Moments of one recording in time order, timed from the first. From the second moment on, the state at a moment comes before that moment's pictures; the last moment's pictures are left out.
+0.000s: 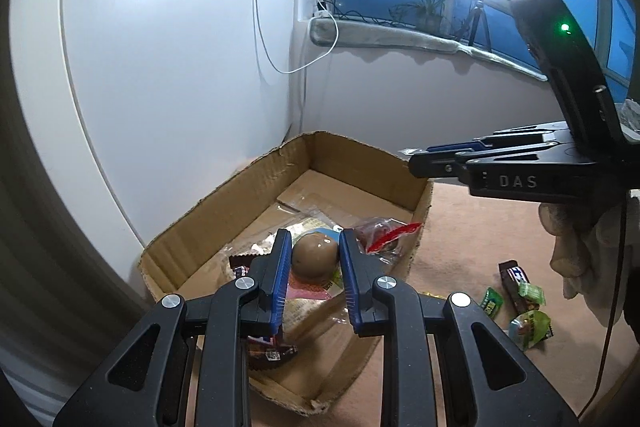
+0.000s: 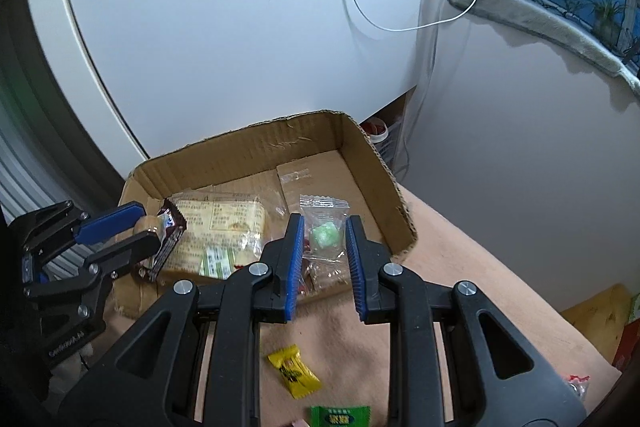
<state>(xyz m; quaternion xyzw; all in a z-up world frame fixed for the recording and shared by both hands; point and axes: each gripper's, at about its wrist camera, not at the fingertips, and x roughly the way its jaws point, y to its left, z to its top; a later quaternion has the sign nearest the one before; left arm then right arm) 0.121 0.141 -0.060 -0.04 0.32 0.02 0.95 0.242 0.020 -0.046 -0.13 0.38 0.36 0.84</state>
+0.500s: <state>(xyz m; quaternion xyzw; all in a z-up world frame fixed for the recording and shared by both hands) 0.130 0.150 -0.068 -0.05 0.33 0.04 0.94 0.254 0.035 -0.060 -0.12 0.40 0.36 0.84</state>
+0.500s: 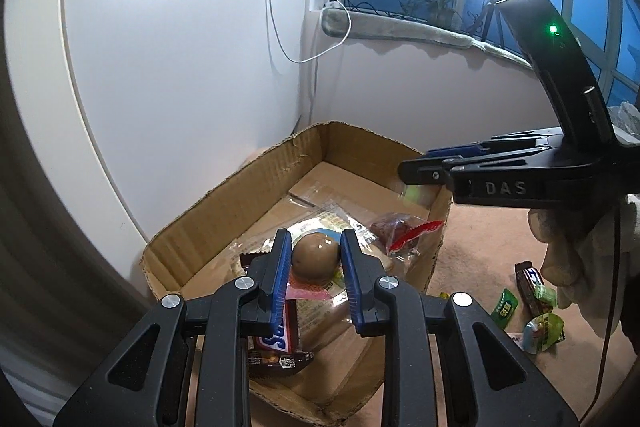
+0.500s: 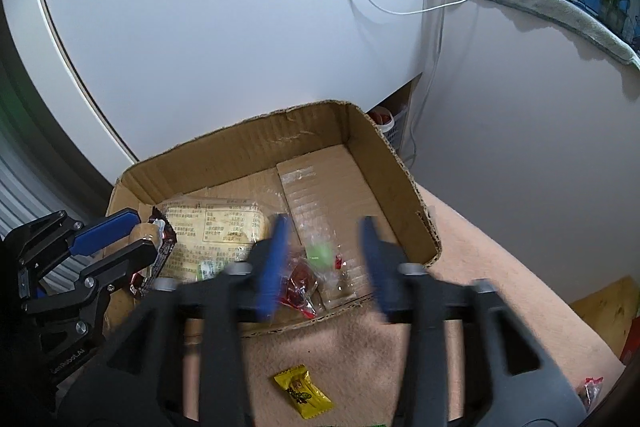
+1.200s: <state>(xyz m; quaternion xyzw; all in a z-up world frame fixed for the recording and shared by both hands) 0.108 0.139 -0.052 -0.05 0.31 0.04 0.95 0.228 0.001 -0.028 -0.11 0.37 0.35 0.85</state>
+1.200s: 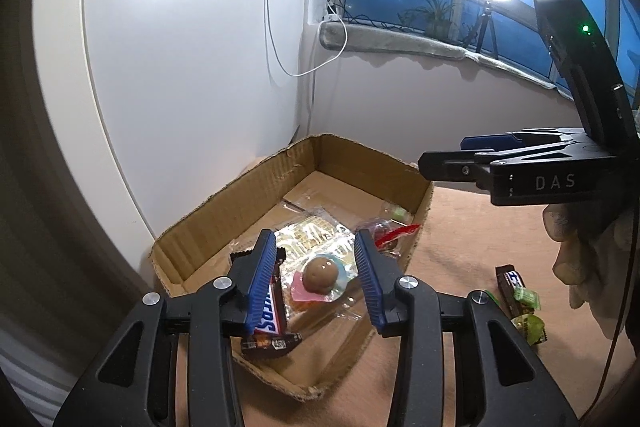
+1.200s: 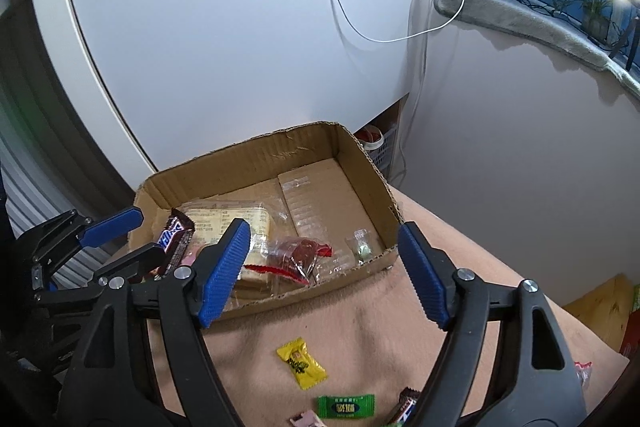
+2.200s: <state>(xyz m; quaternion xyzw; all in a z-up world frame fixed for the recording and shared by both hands) 0.068 0.040 -0.068 -0.09 0.33 -0.08 0.94 0.166 -0.232 -0.020 -0.03 0.33 0.23 0.91</state>
